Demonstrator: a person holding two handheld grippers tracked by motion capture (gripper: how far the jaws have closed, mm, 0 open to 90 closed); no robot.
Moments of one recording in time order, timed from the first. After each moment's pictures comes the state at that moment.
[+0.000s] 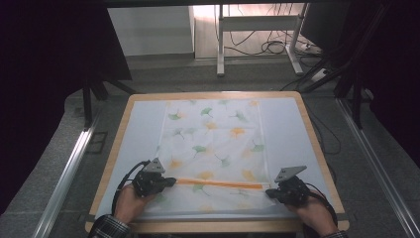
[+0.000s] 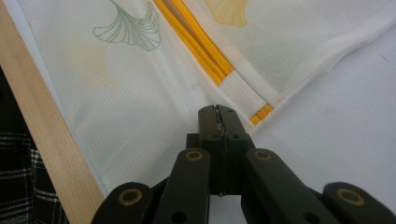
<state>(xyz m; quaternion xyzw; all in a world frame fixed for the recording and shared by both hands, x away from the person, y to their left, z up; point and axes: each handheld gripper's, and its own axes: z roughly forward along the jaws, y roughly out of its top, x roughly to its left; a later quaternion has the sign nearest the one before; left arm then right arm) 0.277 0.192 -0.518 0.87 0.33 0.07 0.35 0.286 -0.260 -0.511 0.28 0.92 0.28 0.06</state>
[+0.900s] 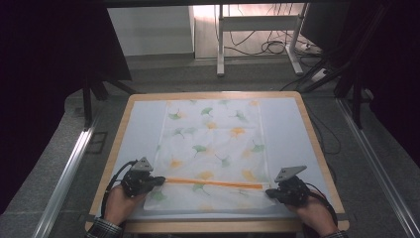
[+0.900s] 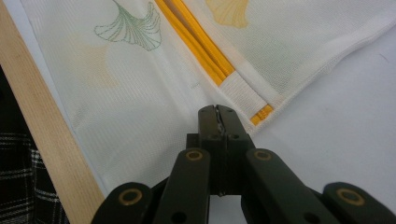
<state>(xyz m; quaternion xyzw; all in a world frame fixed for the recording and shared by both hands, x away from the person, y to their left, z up) 0.274 0.222 -0.518 0.86 0.37 0.07 0.34 0.287 -0.260 -0.511 0.28 0.92 0.28 0.06</state>
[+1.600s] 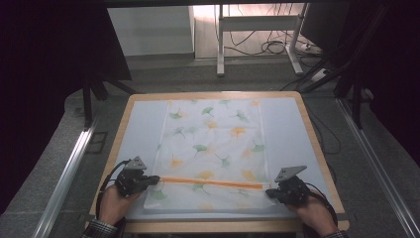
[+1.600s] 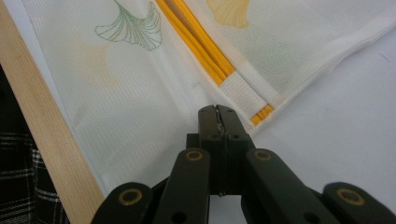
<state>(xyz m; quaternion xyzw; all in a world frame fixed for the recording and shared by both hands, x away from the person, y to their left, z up) 0.274 0.239 -0.518 0.85 0.39 0.07 0.34 0.287 -0.260 -0.511 0.28 0.92 0.29 0.06</state>
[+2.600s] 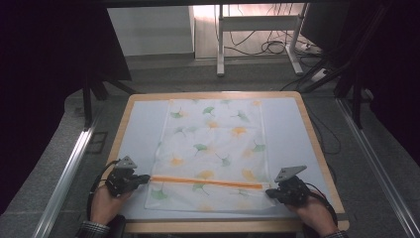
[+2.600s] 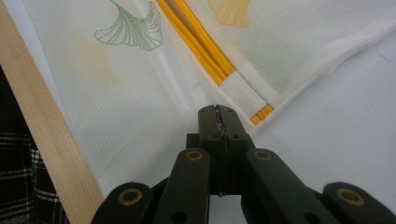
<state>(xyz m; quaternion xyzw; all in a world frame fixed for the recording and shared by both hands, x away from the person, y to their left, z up) 0.273 0.265 -0.522 0.84 0.43 0.08 0.33 0.287 -0.260 -0.511 0.28 0.92 0.28 0.06</state>
